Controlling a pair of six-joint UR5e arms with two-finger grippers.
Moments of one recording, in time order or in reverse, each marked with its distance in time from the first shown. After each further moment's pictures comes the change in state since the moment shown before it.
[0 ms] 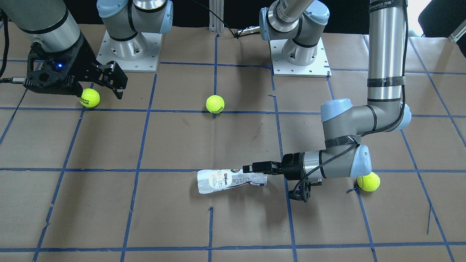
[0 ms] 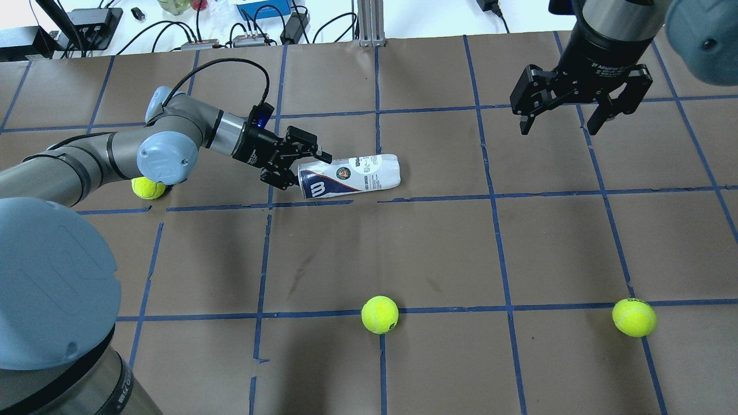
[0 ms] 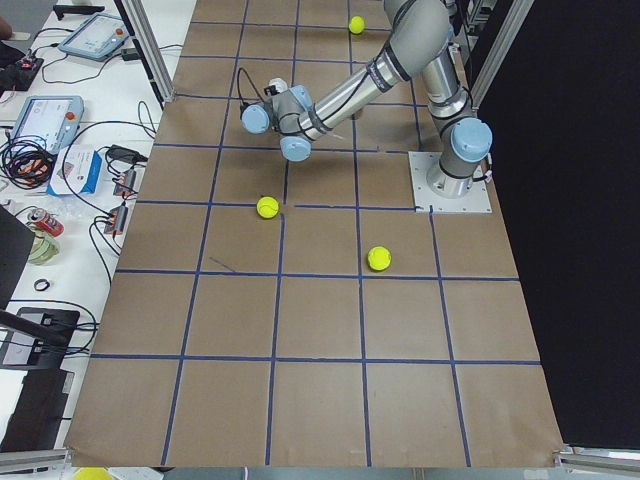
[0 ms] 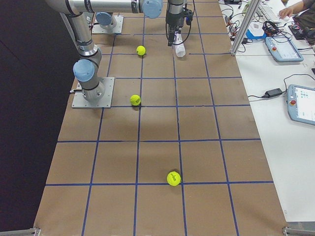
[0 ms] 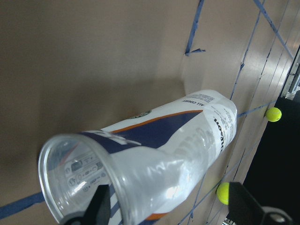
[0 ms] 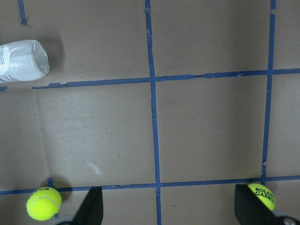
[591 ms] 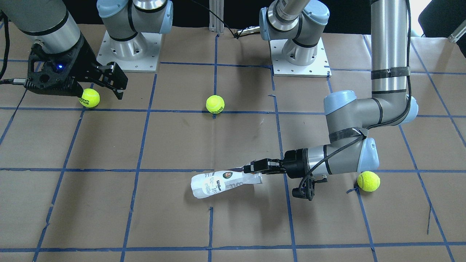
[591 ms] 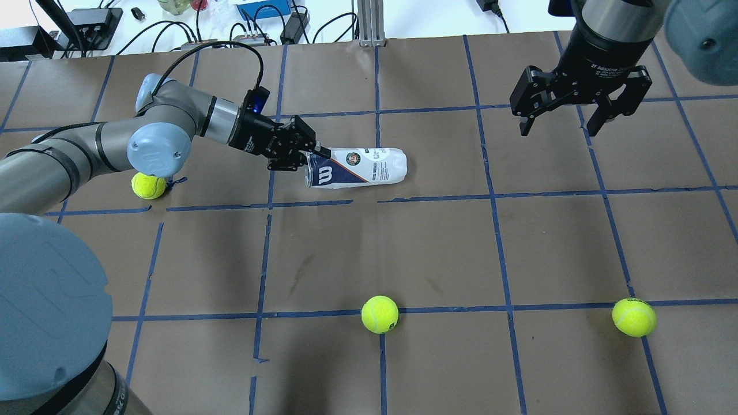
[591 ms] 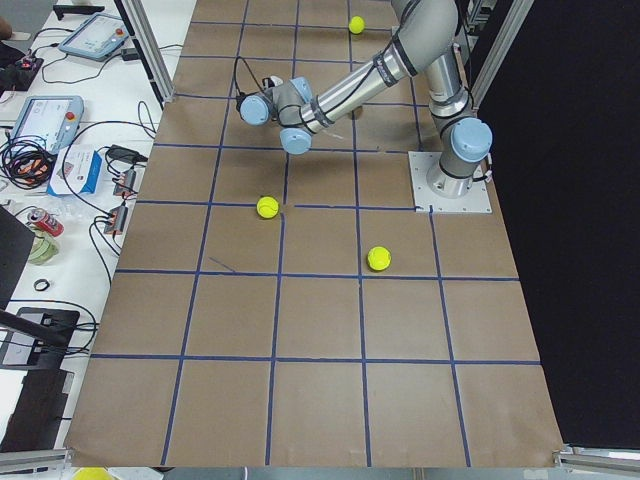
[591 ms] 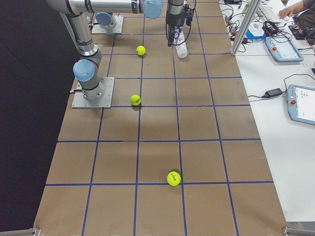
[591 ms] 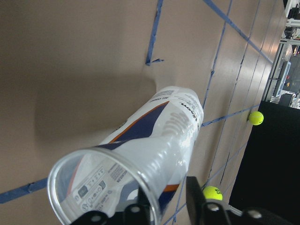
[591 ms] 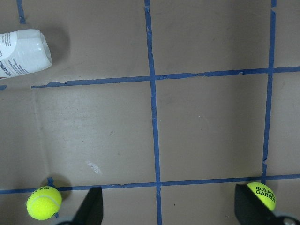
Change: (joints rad) left arm -0.004 0.057 0.014 -0.002 -0.050 -0.020; right arm 0.000 0.001 0.001 0.003 0.000 0.002
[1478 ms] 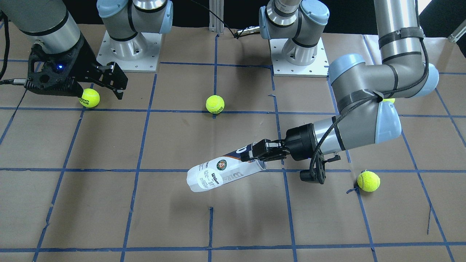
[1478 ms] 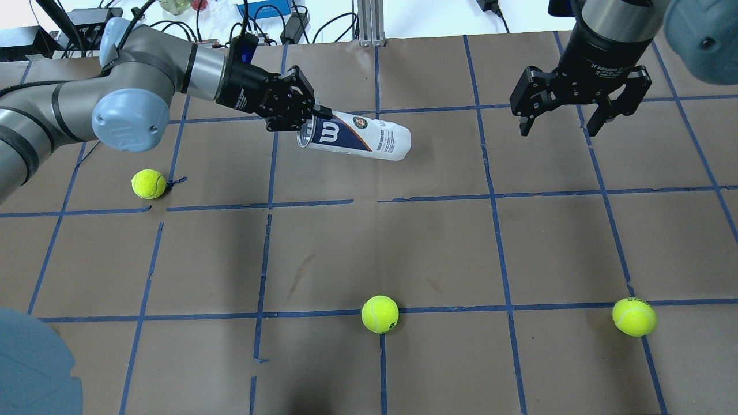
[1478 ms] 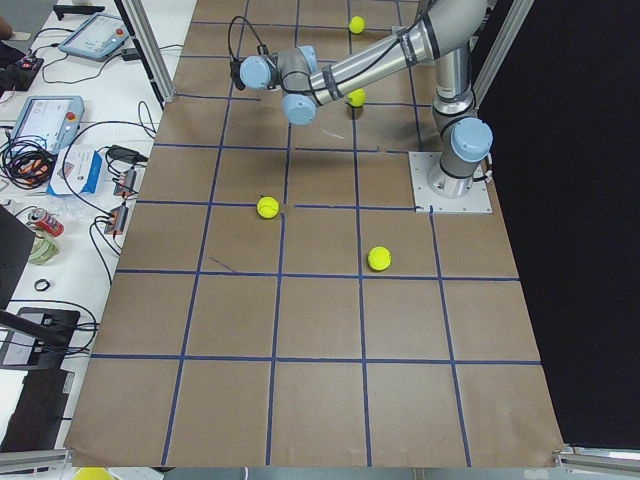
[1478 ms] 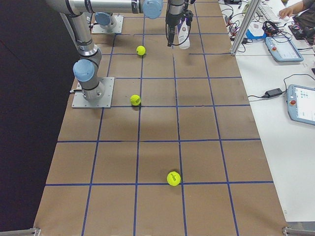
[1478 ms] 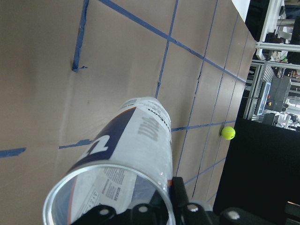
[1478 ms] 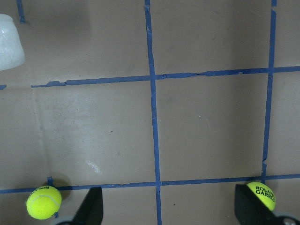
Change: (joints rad) left arm -0.054 0.171 0.084 -0.012 0.033 -0.232; right arm 0.000 0.000 0.000 0.001 0.000 -0.002
